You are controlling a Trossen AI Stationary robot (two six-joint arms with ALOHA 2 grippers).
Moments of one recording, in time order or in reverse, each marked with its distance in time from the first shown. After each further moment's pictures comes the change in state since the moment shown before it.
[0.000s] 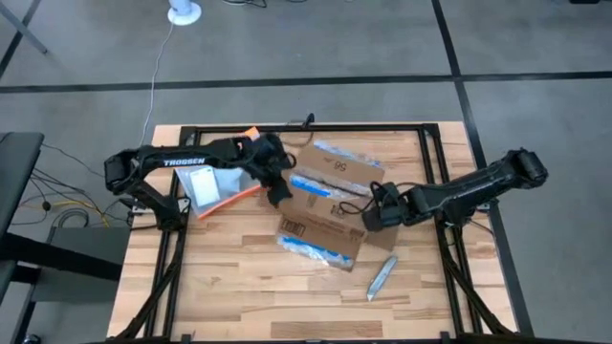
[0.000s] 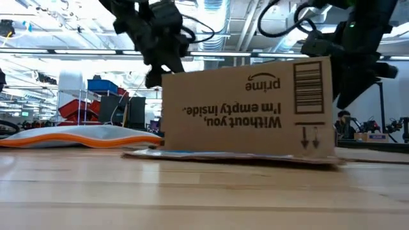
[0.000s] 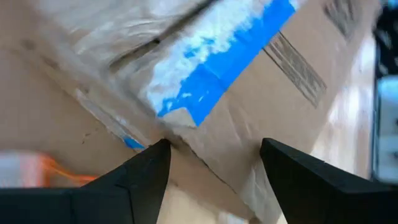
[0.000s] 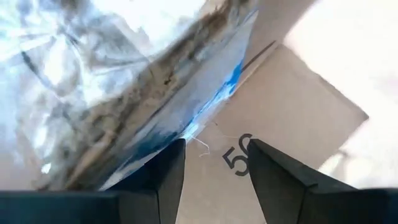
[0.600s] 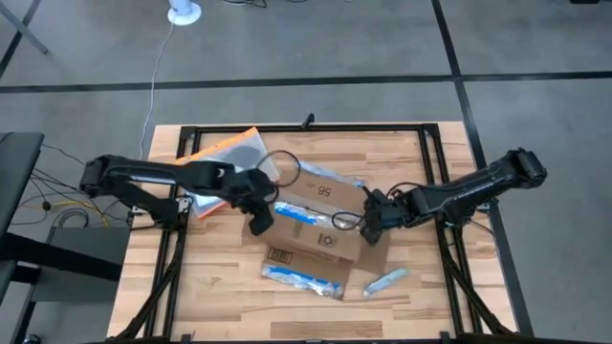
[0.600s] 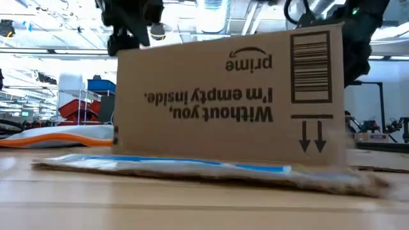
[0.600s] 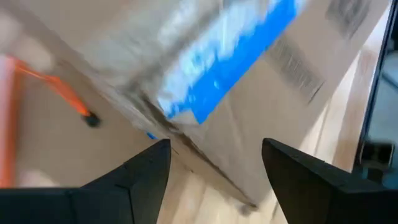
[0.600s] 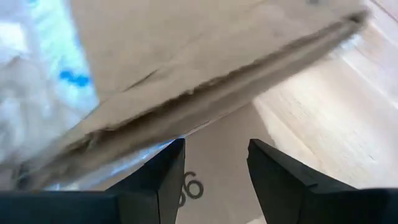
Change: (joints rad) left arm -0.295 -0.237 -0.005 -0.208 -0.312 -0.272; right arm 0.063 0.009 0.053 0.067 -0.059 -0.372
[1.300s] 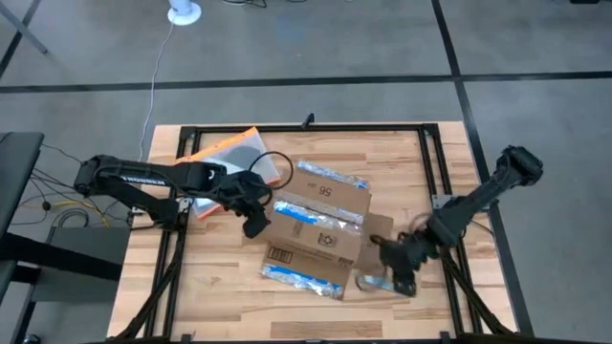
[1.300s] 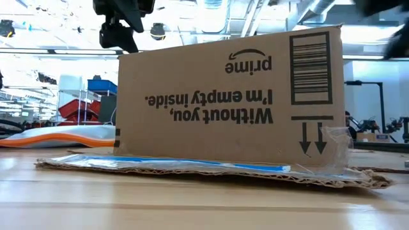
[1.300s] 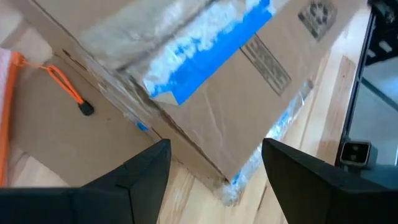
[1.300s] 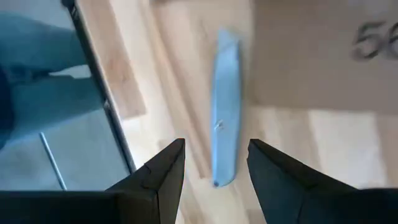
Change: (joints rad) left arm -0.049 -0.040 0.003 -0.026 -0.003 -0.051; right arm 0.345 0.009 0.034 0.062 -0.458 0.016
